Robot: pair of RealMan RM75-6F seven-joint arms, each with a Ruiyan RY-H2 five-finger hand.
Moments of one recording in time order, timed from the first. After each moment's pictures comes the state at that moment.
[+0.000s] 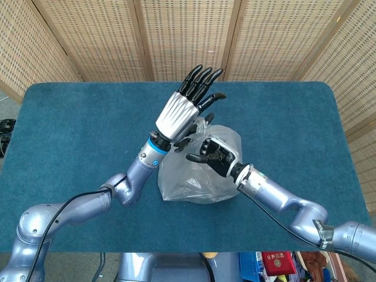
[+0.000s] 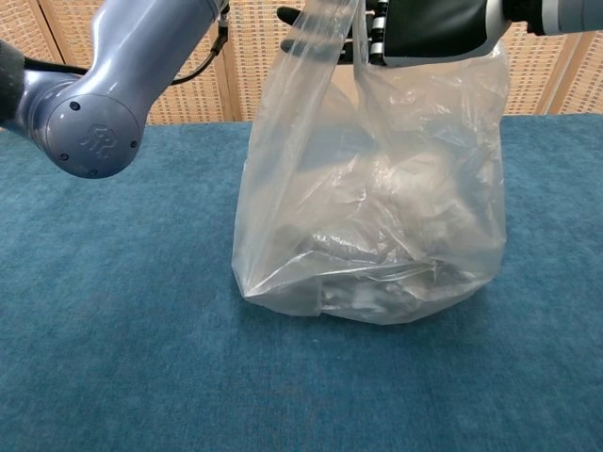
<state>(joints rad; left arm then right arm) -1.23 -1.81 -0.41 -0.96 1.48 1.35 -0.03 0.81 -1.15 0.52 -1.81 -1.38 0.49 1.86</state>
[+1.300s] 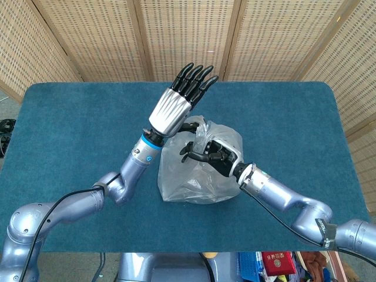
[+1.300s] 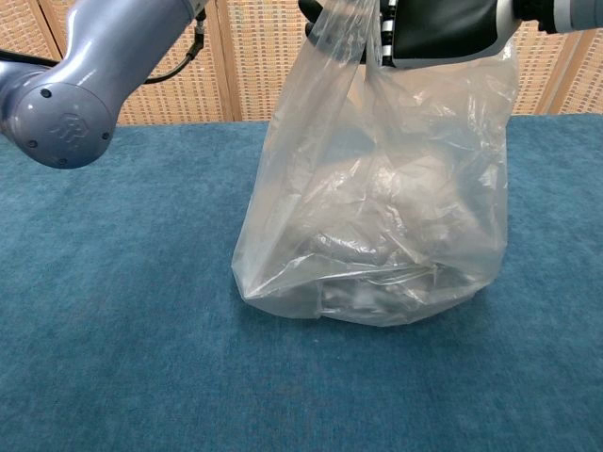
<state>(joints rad) -1.20 -1.76 -0.39 -0.99 1.44 1.30 -0.03 0.85 -1.11 0.45 -1.79 -1.41 0.51 1.95</state>
